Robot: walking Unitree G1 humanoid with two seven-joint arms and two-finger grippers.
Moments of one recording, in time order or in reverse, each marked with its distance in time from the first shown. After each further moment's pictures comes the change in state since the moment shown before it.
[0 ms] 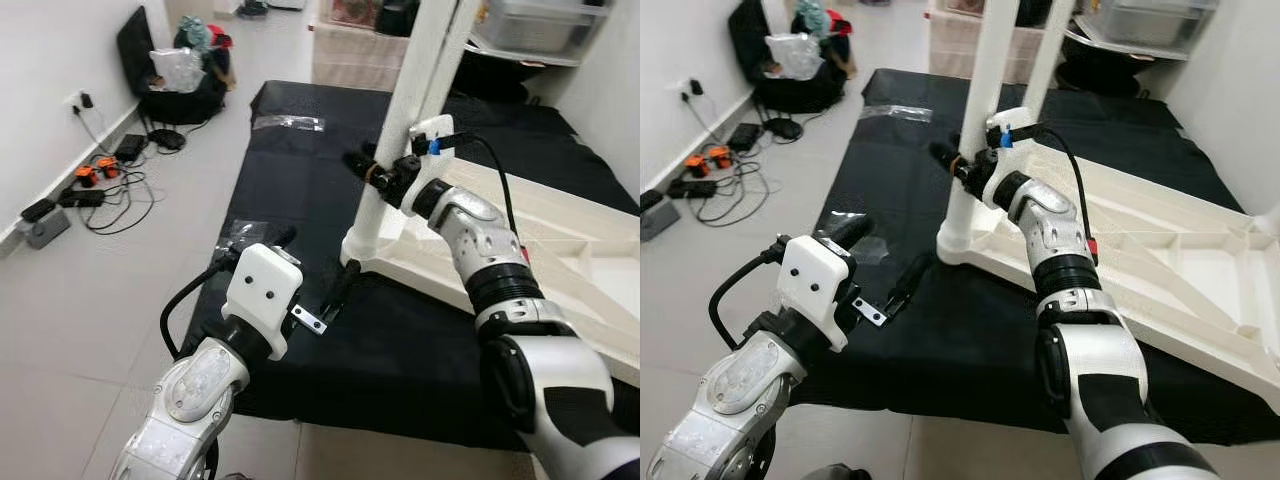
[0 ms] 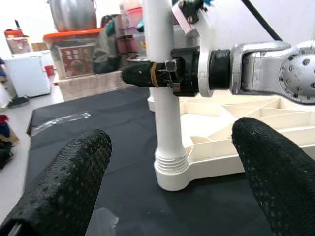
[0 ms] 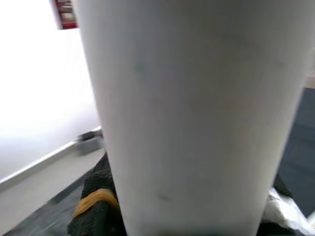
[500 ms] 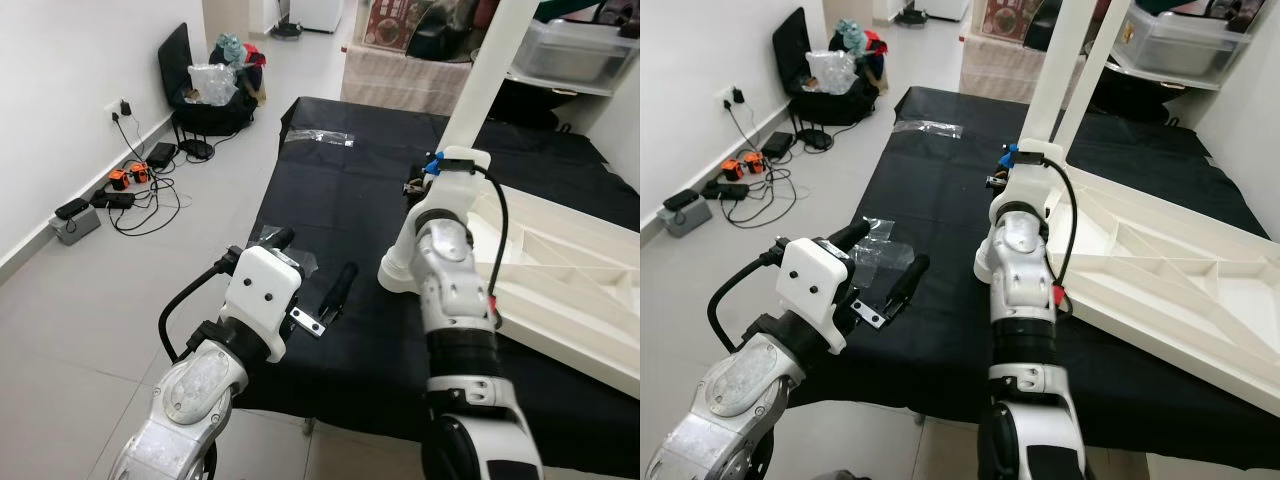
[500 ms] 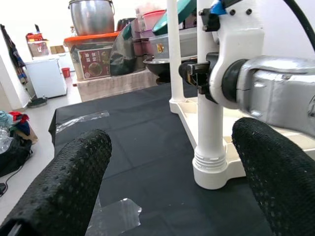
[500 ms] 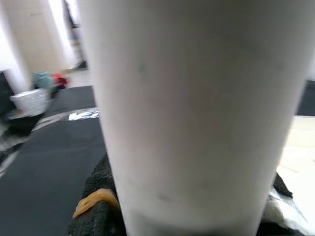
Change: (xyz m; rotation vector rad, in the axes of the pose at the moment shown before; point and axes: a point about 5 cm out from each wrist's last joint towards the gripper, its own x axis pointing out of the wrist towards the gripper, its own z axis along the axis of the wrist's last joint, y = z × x) left arm 0.003 0.000 0.002 0.005 -0.012 -0.004; right arm -0.028 0.027 -0.004 0.029 -0.047 -0.850
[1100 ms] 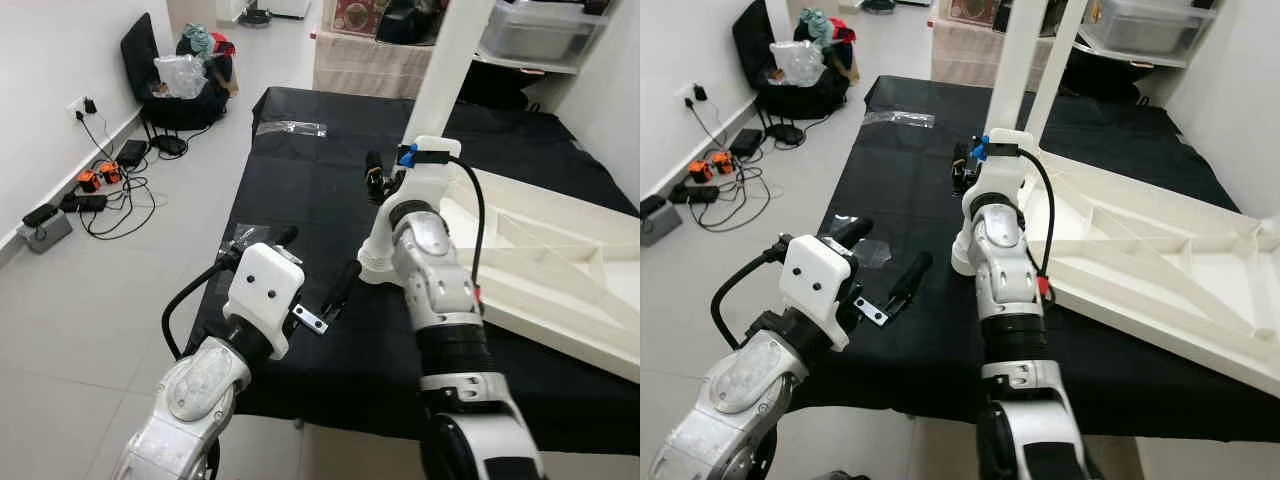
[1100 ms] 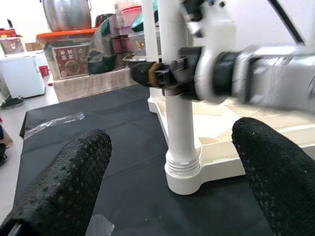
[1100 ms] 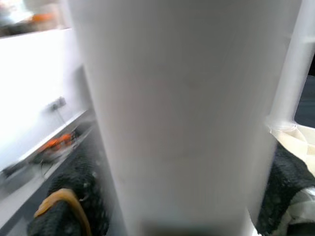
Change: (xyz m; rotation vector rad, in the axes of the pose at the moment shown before) left arm 0.000 0.000 0.000 -0.005 0.001 0.004; right arm 0.009 0.006 0.012 -0.002 0.024 0.575
